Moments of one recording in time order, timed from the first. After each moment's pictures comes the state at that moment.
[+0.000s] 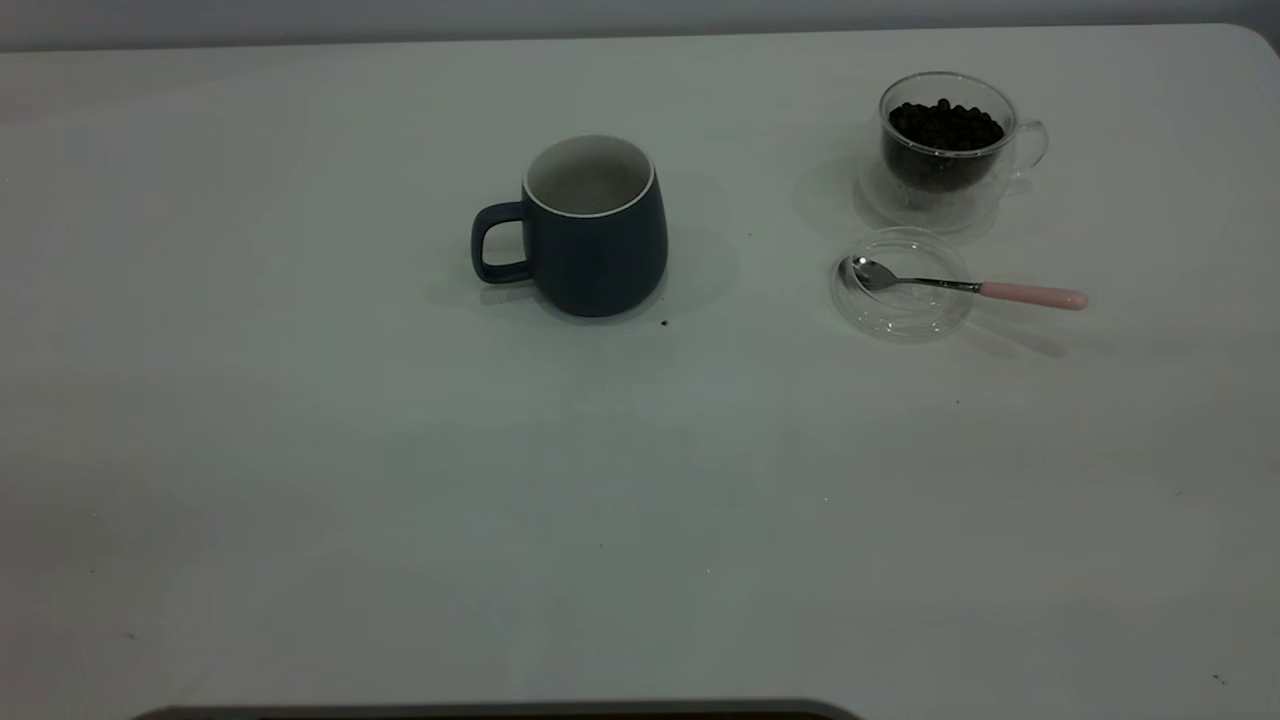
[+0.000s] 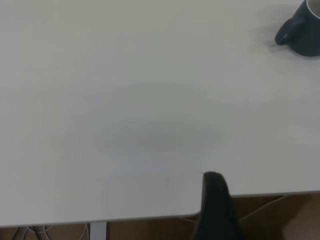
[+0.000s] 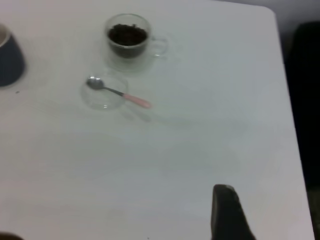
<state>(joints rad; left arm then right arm) 0.00 -0.02 -0.49 -0.06 1.14 0.03 -0.01 0.03 -0.49 0.02 1.10 -0.09</state>
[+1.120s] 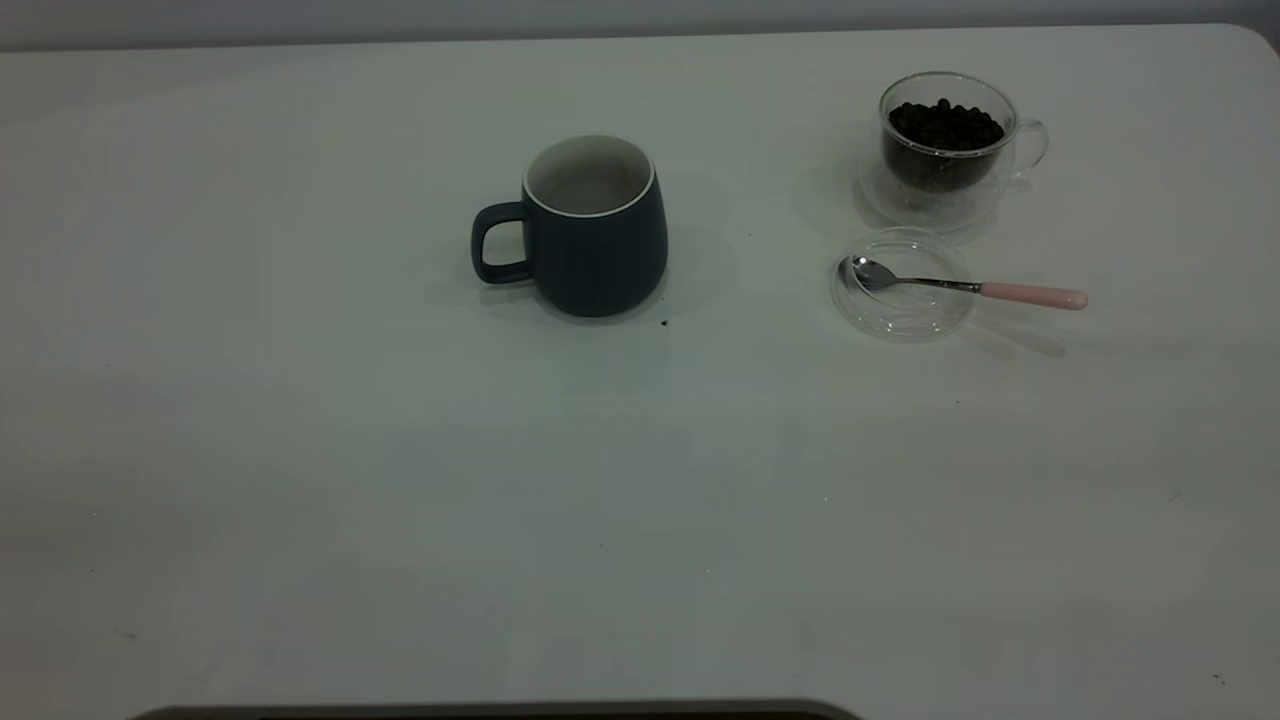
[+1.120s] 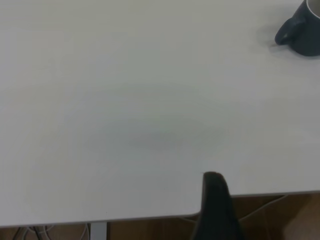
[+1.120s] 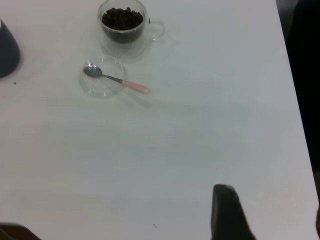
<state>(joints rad) 0.00 -0.02 -0.49 -0.06 1.14 0.03 -0.01 0.03 -0.47 0.03 1.12 -0.07</state>
